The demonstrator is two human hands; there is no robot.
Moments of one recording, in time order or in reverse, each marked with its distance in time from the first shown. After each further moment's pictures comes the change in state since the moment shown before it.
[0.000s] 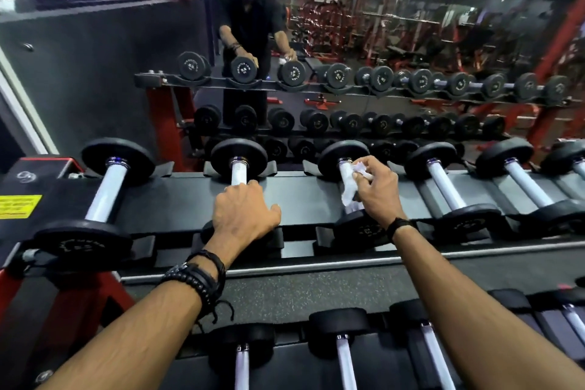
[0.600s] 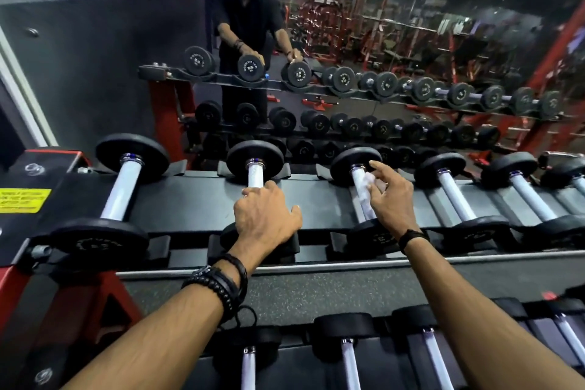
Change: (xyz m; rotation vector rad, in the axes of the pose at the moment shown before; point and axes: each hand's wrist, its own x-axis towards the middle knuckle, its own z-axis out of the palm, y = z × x) left_hand 0.005 -0.003 0.012 0.002 -0.004 -0.022; right_hand -0.003 -0.010 0.009 -0.116 0.043 -0.055
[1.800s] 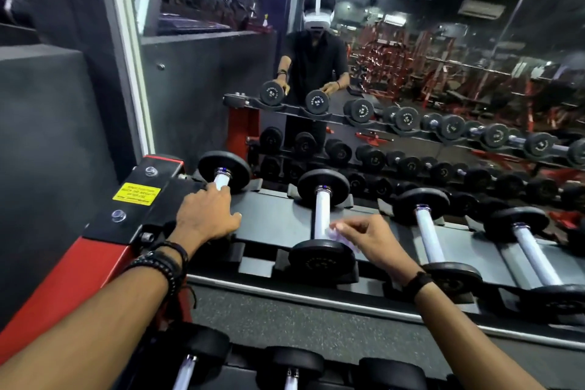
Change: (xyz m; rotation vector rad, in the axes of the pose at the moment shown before) left_hand 0.003 -0.213 -0.030 0.162 -0.072 -0.095; right_hand -0.034 -0.118 0.069 0.413 -0.640 0.019
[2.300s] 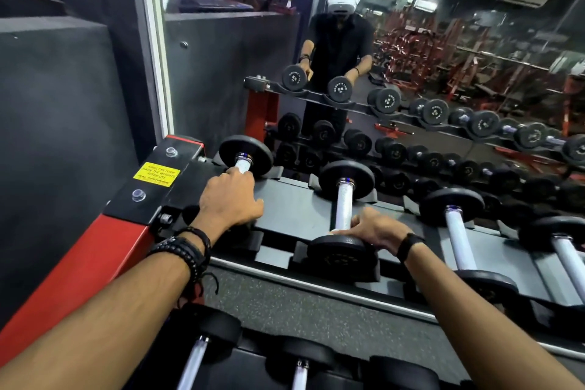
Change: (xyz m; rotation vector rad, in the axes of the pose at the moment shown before) left_hand 0.003 0.003 -0.001 -0.033 0.049 -0.018; right_hand 0.049 -0.001 0.021 -0.320 -0.356 0.456
